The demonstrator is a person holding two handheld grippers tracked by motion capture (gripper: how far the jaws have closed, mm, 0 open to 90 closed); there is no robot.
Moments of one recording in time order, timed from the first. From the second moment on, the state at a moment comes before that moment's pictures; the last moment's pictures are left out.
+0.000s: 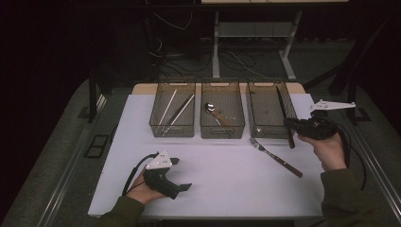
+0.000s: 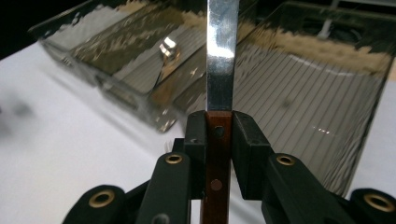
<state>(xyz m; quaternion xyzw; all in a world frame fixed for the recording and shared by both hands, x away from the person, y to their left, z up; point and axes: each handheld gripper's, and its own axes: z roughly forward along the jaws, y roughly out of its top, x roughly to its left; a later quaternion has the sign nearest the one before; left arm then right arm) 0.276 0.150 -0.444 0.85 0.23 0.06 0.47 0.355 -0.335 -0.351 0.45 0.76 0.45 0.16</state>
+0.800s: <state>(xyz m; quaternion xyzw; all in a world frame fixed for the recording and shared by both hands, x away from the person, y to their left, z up) 0.275 0.150 -0.443 0.85 0.23 0.06 0.48 0.435 -0.328 -0.349 0.49 0.73 0.43 0.21</state>
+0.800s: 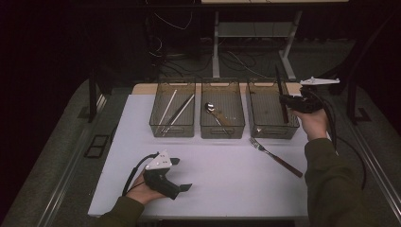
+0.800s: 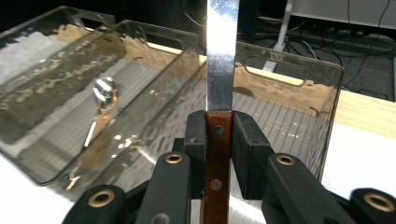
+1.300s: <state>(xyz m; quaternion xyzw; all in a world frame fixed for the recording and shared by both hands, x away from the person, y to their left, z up) 0.275 0.149 -0.443 0.85 0.22 0.06 0.48 0.450 -0.329 -0.383 0.50 0.76 0.35 0.21</state>
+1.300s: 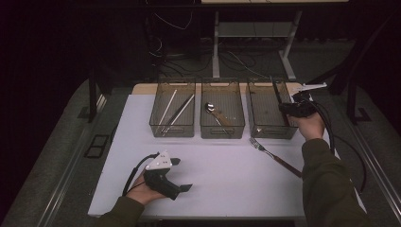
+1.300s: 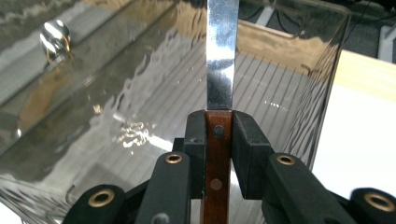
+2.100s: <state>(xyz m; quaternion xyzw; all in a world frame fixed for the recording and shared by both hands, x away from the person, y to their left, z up) 0.275 0.148 -0.443 0.85 0.22 0.06 0.48 0.429 -0.340 -0.373 0.50 0.74 0.40 0.19</state>
